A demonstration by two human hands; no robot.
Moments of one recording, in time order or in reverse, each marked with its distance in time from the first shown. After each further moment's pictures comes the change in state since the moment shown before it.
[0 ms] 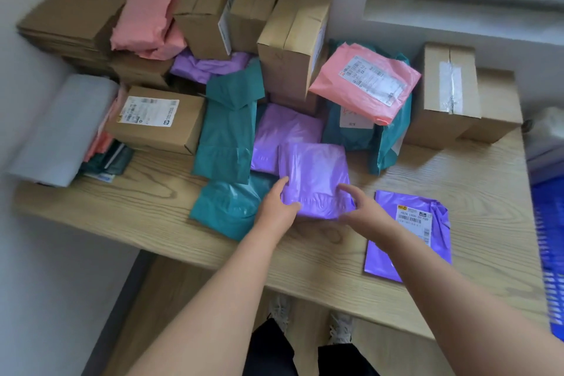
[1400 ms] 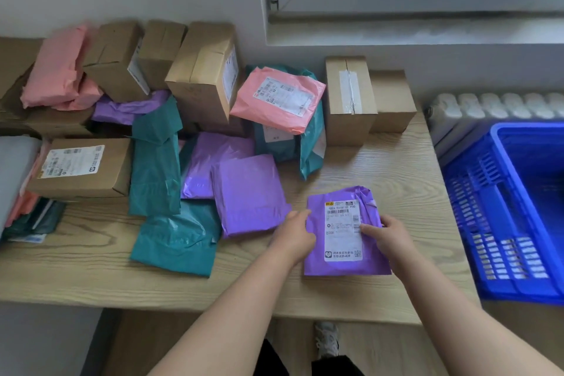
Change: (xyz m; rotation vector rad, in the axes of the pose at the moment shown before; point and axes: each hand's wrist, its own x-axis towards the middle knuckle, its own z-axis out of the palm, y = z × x) left_hand -0.040 0.057 0.124 0.521 -0.311 0.234; right_hand -0.044 0.125 -0.087 0.547 0.417 0.222
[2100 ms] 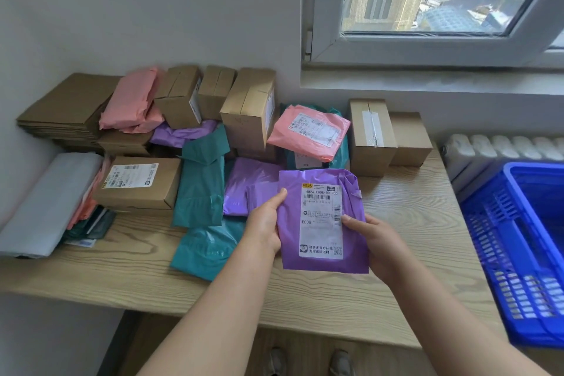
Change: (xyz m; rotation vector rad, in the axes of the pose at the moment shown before) left_hand -0.039 -0.012 -0.105 -1.473 0.166 -0.296; right_hand -0.090 -0.071 0.056 0.475 -0.419 -0.087
